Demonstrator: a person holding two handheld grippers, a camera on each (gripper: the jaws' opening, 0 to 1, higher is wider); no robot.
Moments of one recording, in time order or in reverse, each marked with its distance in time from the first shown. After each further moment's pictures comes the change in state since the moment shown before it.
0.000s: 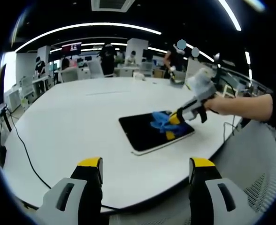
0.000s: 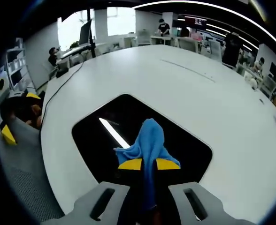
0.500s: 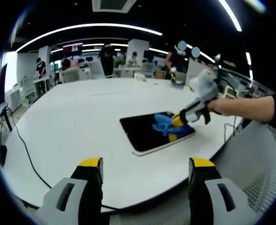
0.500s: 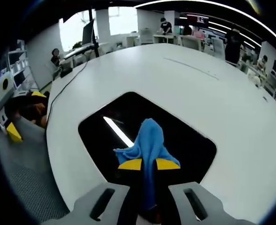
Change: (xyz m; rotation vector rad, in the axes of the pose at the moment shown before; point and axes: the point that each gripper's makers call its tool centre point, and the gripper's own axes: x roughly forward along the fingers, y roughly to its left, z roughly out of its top) left arm 0.000 0.001 0.000 -0.004 -0.002 0.012; right arm -0.001 0.002 -0.007 0.009 0.018 0.053
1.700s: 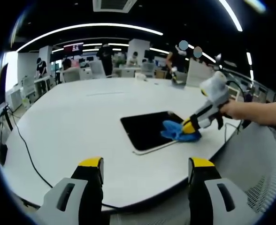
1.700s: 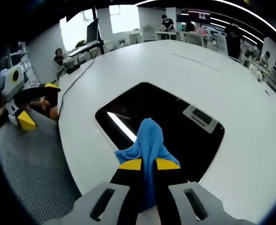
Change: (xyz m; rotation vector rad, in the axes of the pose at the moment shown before) left arm -0.002 0.000 -0.001 -0.004 0.000 0.008; right arm -0.021 0.032 -0.025 0.013 0.027 0.035
